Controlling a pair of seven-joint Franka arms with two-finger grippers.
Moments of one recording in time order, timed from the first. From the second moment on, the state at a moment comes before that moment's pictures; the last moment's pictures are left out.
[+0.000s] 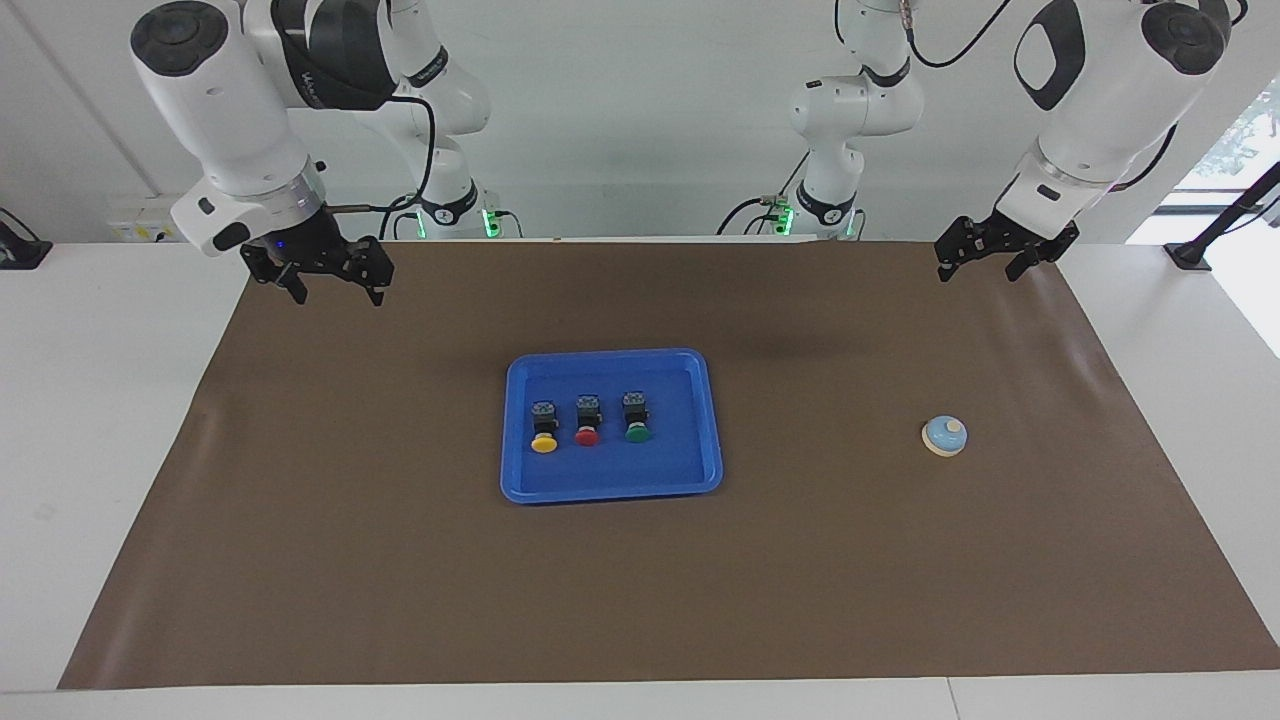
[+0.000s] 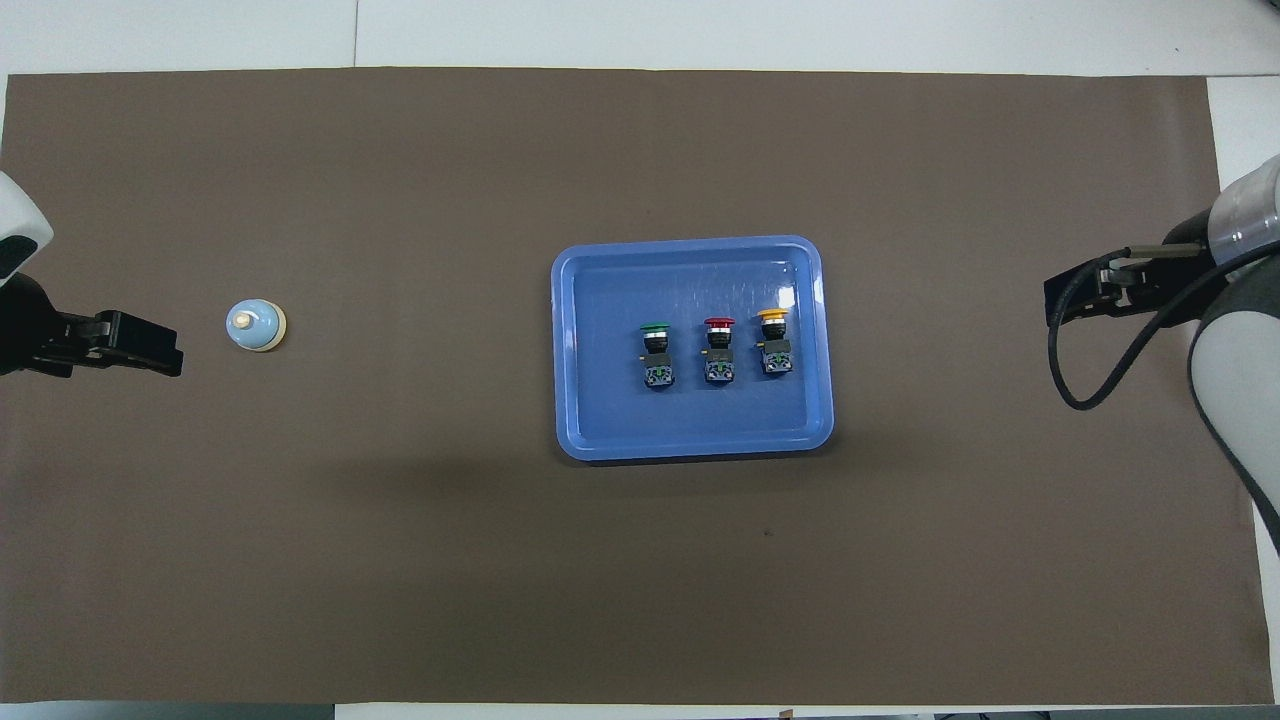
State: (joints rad) left arm -0.02 -0.06 -0.03 -1.74 -0.01 1.58 0.02; right arm -0.06 0.02 0.10 -1.64 -0.03 1.59 0.08
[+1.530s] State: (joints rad) left arm 0.06 0.21 -0.03 -1.98 -0.01 2.22 0.03; right arm -0.06 0.02 0.10 -1.64 -0.03 1.59 0.08
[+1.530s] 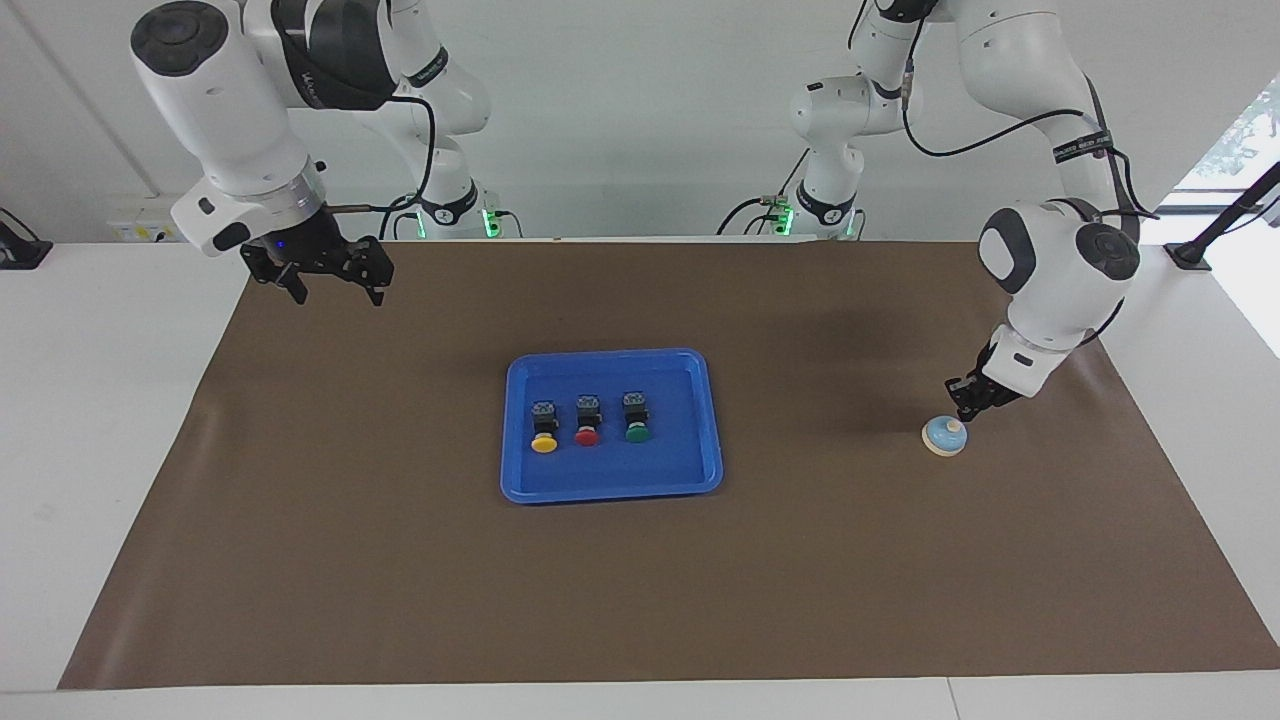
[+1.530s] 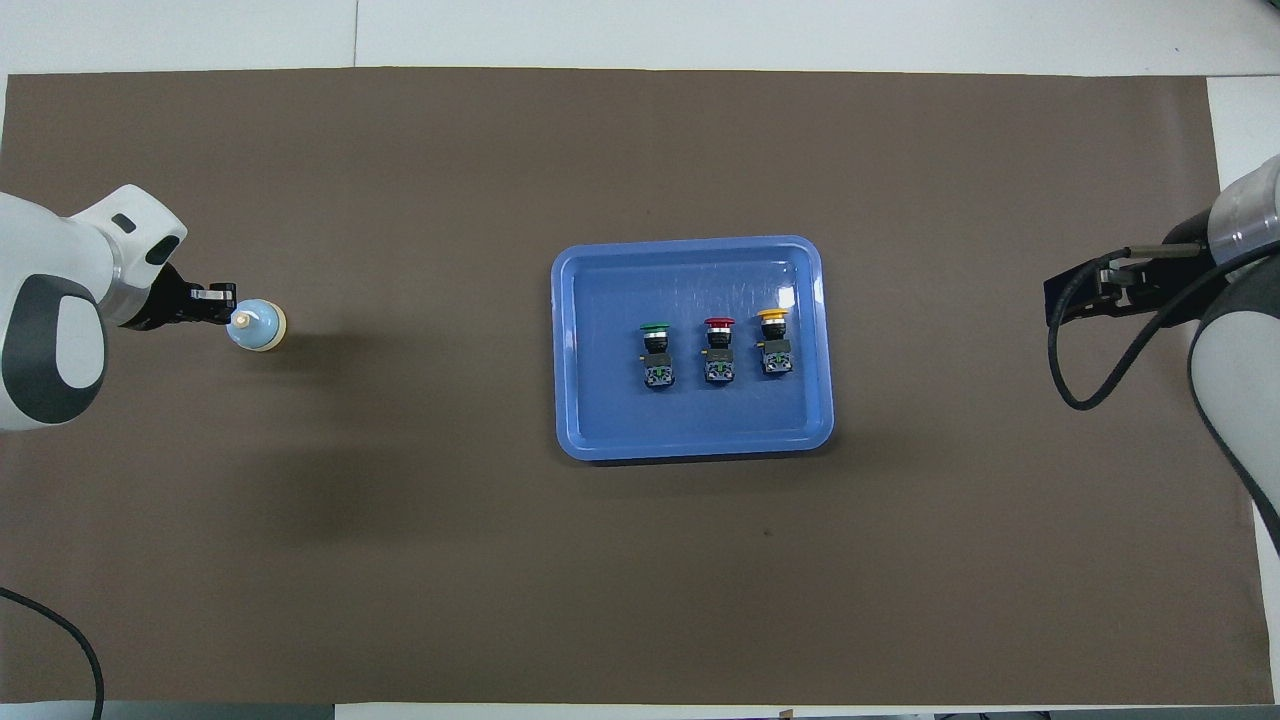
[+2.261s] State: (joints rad) left arm 0.06 0.26 -0.03 -1.95 -0.01 2.20 0.03; right arm -0.06 0.02 0.10 -1.64 -0.03 1.59 0.08
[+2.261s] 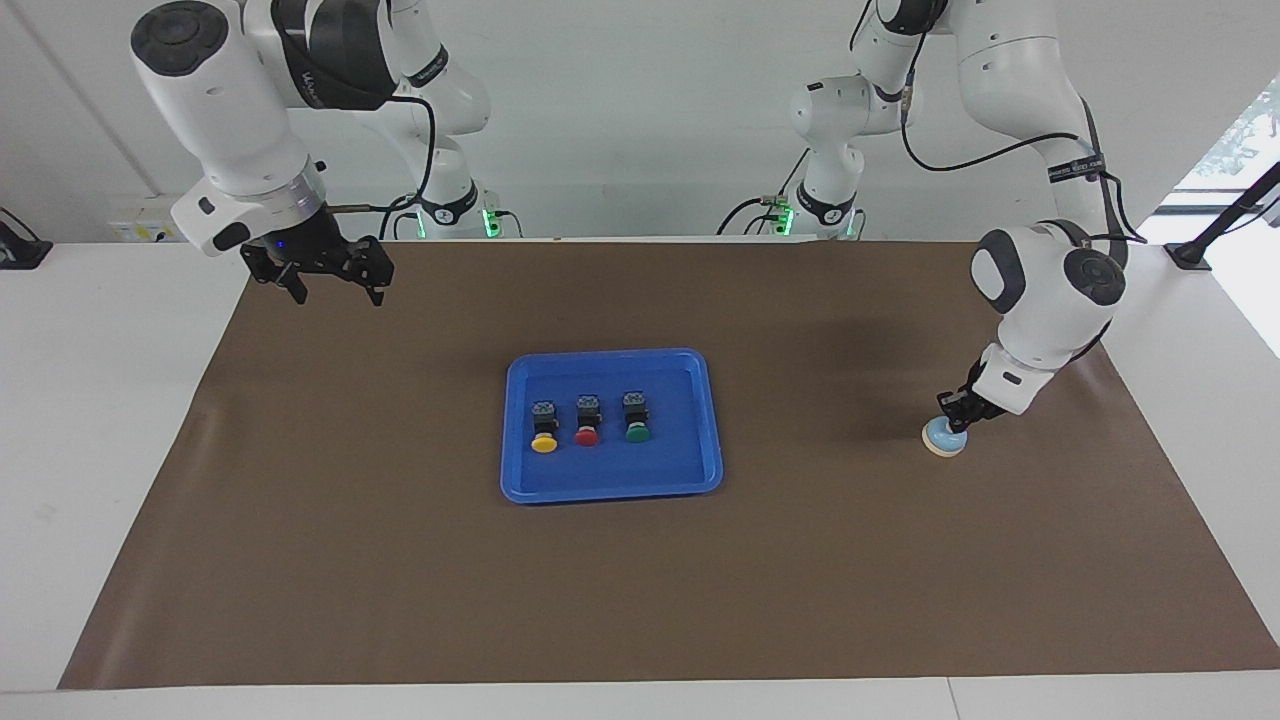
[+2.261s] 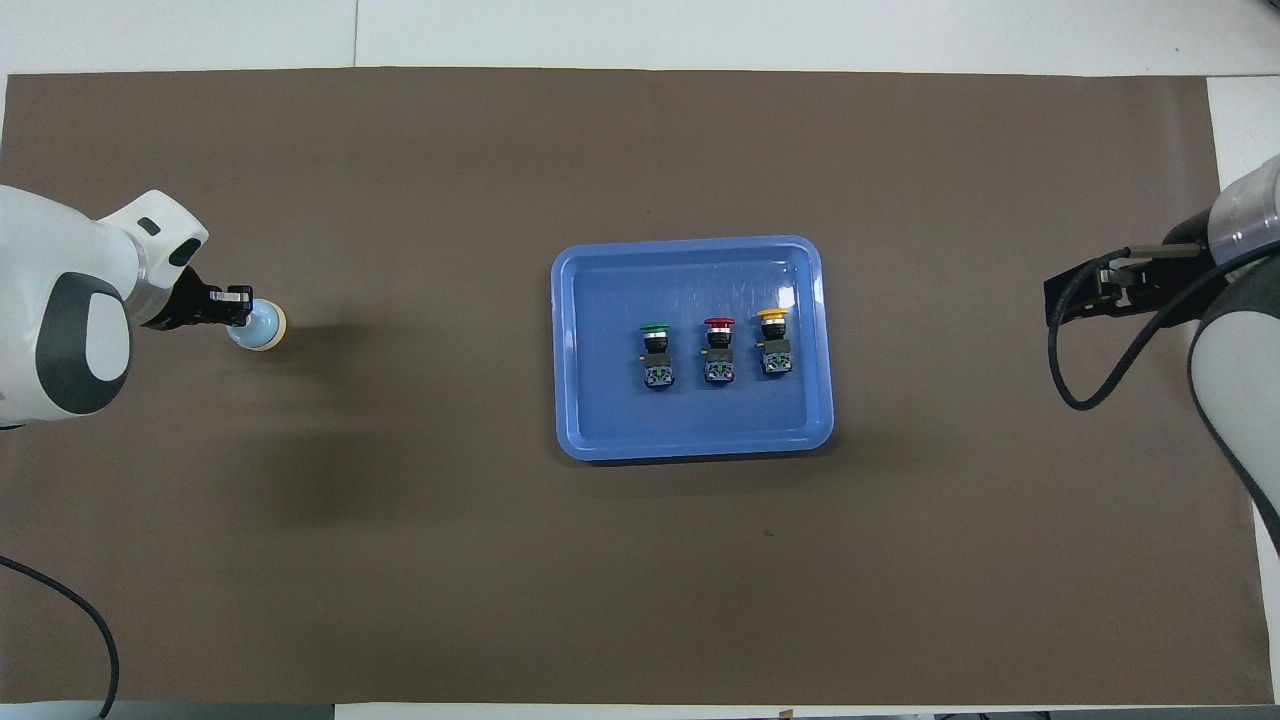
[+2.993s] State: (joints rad) left arm 0.06 0.08 -0.03 -1.74 -0.01 1.72 0.03; right arm -0.06 0.02 0.10 -1.64 -0.03 1.59 0.08
